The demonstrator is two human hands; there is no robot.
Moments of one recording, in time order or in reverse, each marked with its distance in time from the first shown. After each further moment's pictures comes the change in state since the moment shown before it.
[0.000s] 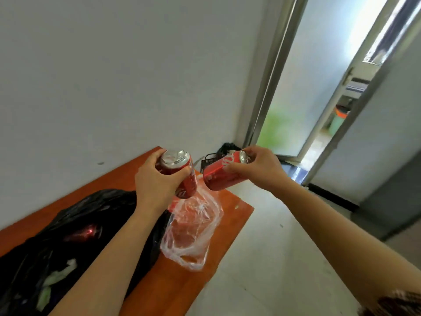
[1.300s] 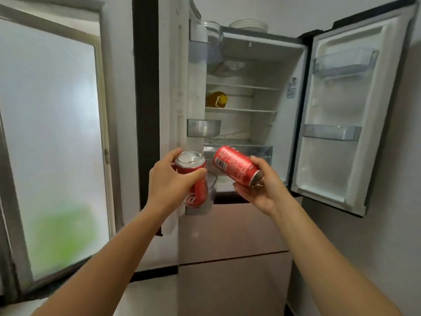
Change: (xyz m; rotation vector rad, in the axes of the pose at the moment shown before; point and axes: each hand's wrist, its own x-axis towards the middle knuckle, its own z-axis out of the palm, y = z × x) left_hand -0.320 0.518 0.668 -0.486 -0.721 0.644; right_hand -0.192 0.414 -0.713 1.106 0.935 0.221
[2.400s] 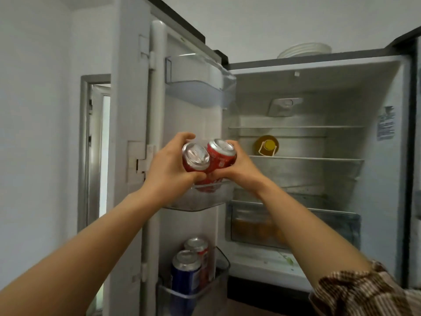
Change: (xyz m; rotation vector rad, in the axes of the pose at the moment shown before) left_hand 0.195 0.041 0.090 0.630 0.241 0.305; right_hand 0.280 -0.109 0.083 -0.535 -0.821 -0.638
